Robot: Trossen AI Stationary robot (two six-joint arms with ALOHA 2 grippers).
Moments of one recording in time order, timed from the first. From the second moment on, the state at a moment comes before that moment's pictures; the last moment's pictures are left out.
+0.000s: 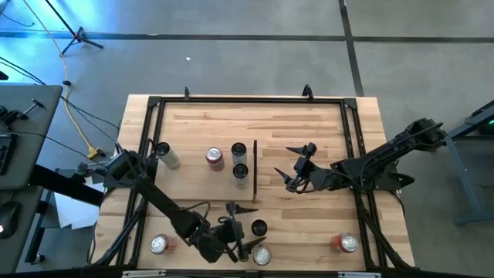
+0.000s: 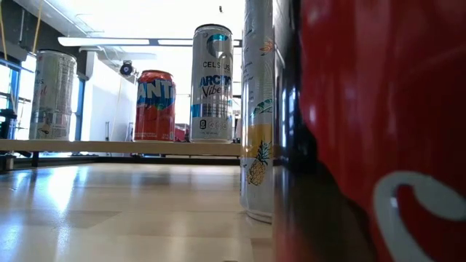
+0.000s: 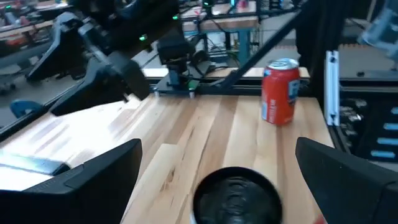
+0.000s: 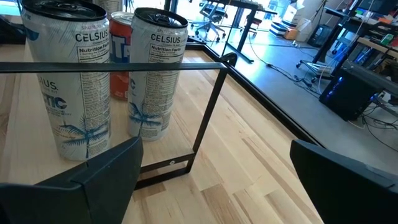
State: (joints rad) left arm -0.70 1.95 1.29 0.31 -0.98 -0.21; right arm 0.38 1.25 0.57 0.24 0.90 0.12
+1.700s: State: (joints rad) left arm -0.64 1.97 1.06 0.62 -0.70 -0.29; right arm 0.38 1.25 0.57 0.23 0.90 0.12
